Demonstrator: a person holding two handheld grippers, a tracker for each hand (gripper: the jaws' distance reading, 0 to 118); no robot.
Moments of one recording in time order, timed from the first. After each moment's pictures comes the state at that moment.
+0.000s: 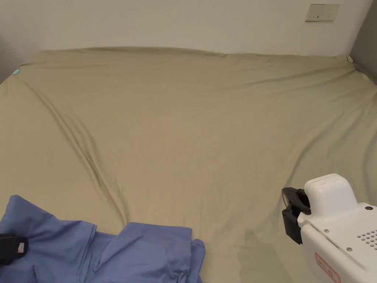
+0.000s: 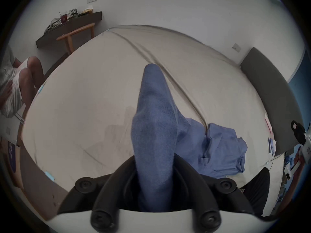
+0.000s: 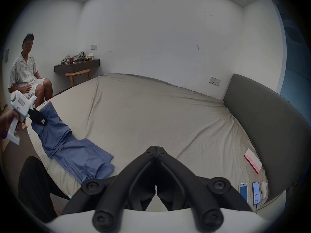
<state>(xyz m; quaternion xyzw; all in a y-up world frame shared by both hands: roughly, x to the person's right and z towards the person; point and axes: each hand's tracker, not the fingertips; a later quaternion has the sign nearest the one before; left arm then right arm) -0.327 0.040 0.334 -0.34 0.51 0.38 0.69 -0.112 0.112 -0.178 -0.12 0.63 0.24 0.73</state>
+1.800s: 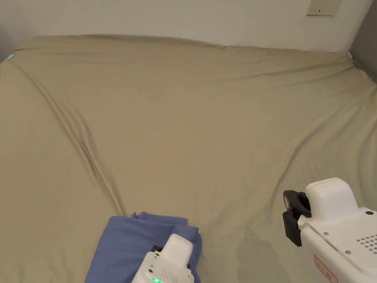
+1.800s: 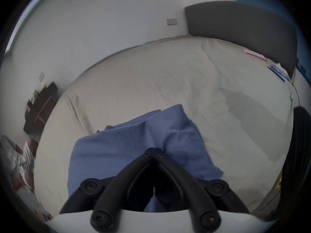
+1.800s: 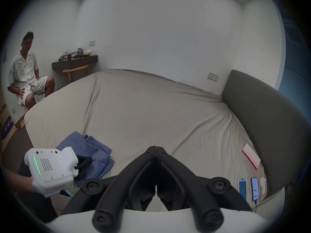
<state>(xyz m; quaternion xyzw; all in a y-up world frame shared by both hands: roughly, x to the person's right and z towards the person) -0.188 -0.086 0.015 -0.40 0.44 0.06 0.80 -0.101 0.100 -0.184 -0.14 0.62 0.25 0.73</state>
